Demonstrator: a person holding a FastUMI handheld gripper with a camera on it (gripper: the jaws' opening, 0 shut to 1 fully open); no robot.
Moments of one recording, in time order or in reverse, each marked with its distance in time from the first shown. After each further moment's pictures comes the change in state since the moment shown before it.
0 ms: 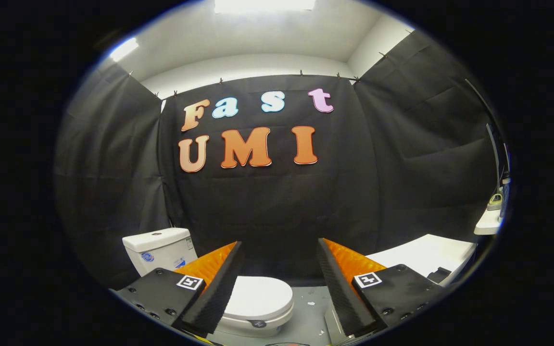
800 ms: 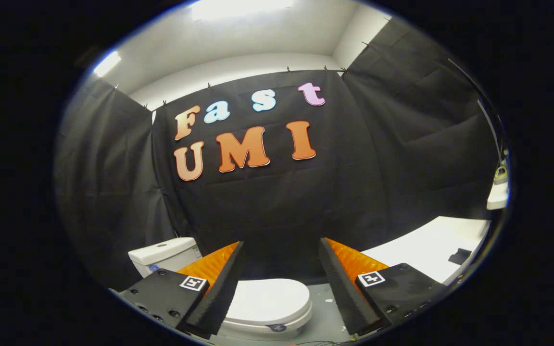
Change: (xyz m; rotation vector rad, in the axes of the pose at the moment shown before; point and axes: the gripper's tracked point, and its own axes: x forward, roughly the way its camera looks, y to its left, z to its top) arm 0.035 0.021 -0.031 0.169 0.009 0.024
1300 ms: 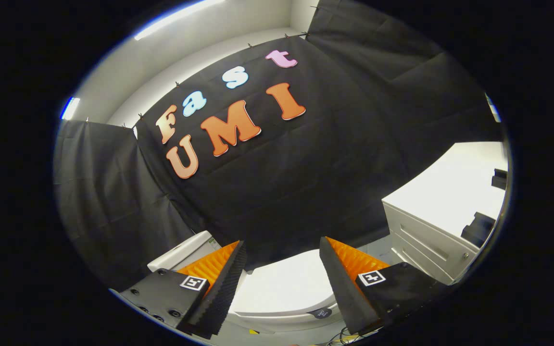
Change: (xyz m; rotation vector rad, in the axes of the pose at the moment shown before) arm 0.056 -0.015 -0.121 0.259 0.177 0.021
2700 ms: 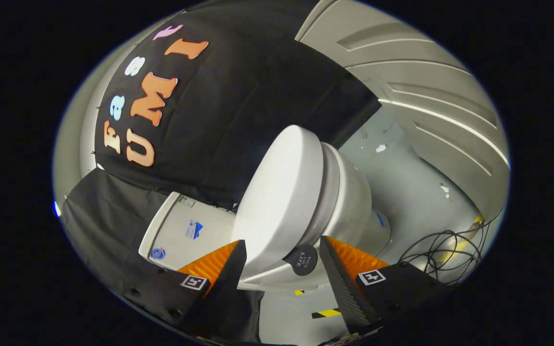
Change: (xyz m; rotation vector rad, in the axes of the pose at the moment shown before) arm 0.074 -0.124 -0.287 0.536 0.499 0.034
